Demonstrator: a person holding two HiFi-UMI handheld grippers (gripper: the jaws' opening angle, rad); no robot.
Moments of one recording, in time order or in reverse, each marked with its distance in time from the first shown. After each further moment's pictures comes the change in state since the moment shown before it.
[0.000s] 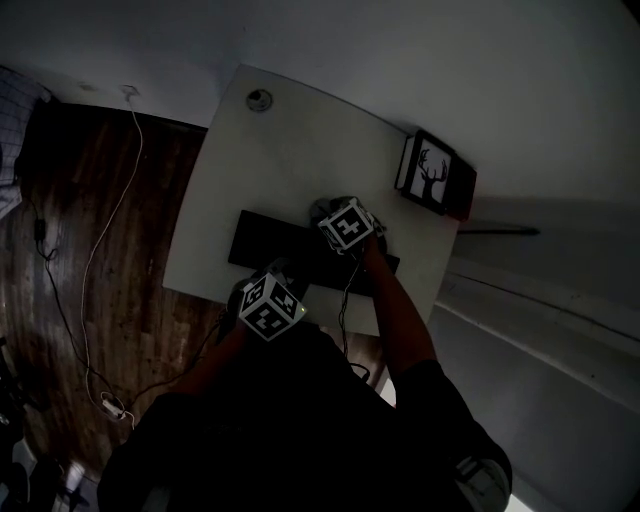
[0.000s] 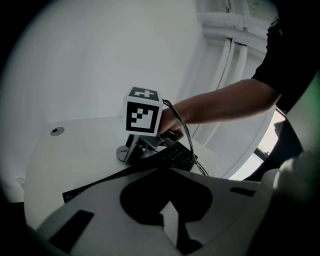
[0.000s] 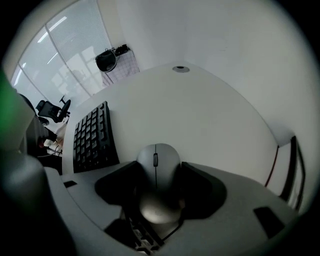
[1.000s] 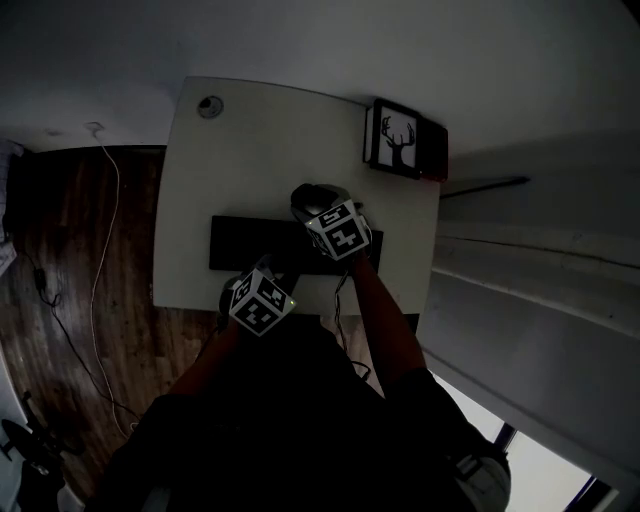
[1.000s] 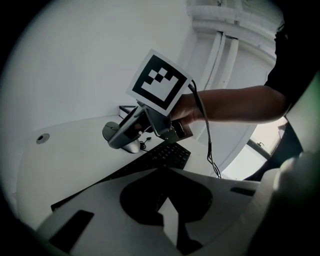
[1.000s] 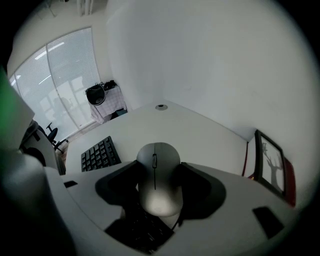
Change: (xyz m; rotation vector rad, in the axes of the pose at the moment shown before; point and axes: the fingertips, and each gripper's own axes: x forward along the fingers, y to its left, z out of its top) left arm 0.017 -0.020 0.001 0.093 0.045 -0.069; right arm -0.071 -0.001 0.013 0.187 -0.377 -0.133
